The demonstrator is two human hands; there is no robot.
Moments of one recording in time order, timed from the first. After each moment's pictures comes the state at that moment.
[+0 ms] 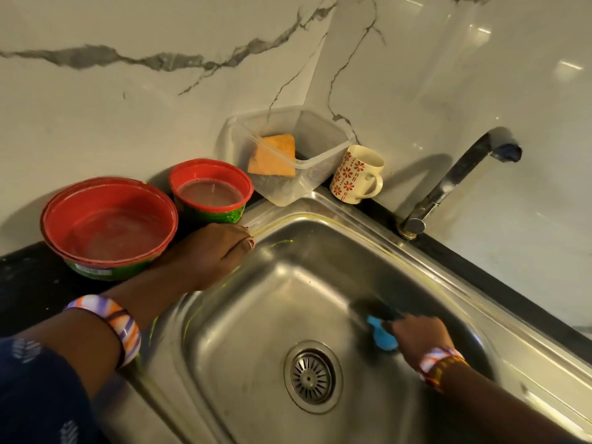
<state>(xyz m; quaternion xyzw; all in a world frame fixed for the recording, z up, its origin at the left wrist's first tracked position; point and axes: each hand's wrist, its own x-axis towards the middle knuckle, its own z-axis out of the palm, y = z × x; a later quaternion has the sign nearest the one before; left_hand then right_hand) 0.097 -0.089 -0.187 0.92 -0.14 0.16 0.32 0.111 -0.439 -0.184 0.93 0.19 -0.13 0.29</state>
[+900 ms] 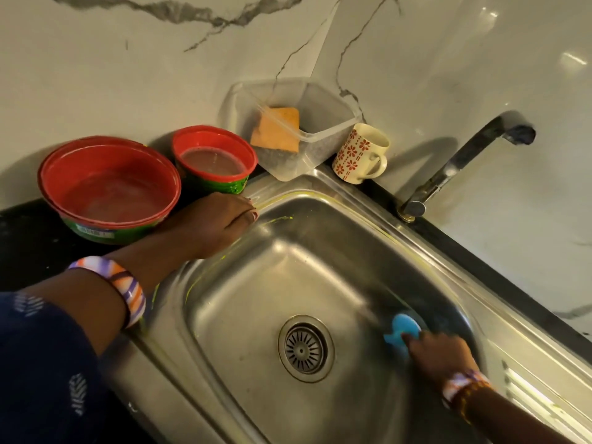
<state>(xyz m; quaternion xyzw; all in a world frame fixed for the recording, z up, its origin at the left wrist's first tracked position) 0.099 -0.089 -0.188 0.92 -0.15 0.16 0.32 0.064 -0.469 -0.181 0.89 0.20 -0.17 0.36</state>
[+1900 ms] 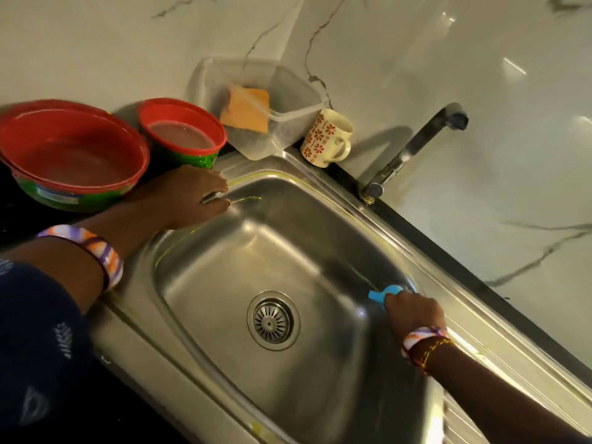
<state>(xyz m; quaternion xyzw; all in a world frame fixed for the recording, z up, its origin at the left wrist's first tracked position) 0.097 -0.089 -0.187 0.94 -0.14 0.14 0.28 0.048 -0.466 -0.149 0.93 0.08 -0.08 0.36</state>
